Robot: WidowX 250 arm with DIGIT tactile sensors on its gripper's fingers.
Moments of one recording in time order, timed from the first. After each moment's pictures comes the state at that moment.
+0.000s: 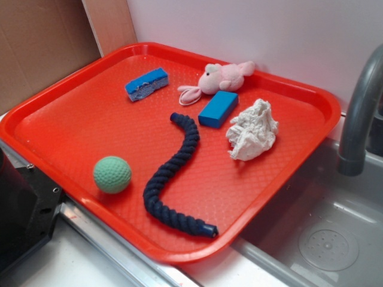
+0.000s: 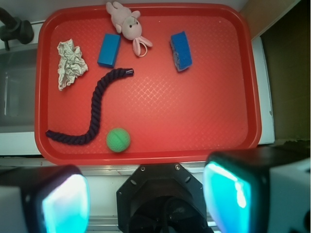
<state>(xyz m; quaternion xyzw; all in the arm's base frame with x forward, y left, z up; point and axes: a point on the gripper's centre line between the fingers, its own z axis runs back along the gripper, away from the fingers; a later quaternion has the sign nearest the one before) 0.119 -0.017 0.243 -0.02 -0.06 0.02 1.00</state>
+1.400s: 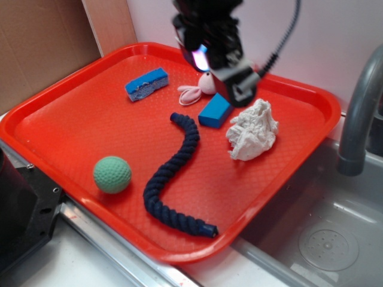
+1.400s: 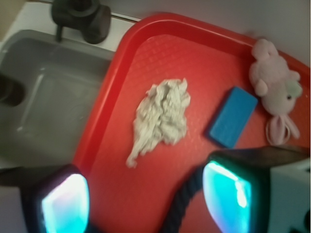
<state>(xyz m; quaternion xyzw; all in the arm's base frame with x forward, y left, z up) 0.242 -0.143 0.114 -0.03 -0.08 -0.16 0.98</state>
